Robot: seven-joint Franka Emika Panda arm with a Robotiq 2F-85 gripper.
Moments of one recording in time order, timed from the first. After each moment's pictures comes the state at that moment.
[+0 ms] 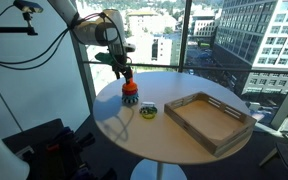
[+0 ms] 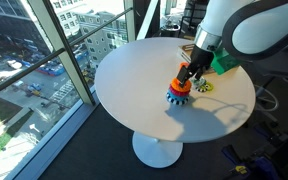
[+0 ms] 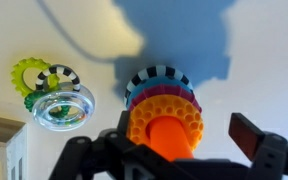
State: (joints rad) arm 0.15 0.20 0.14 -2.29 -0.04 2.58 0.26
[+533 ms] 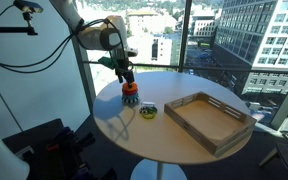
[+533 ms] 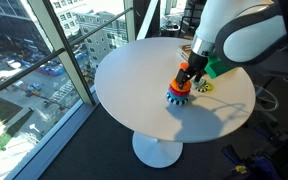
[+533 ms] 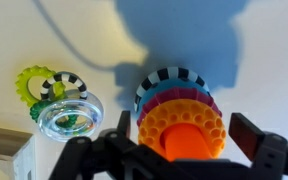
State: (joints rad) arm 0.19 0.27 0.09 -2.25 -0.09 2.58 0.34
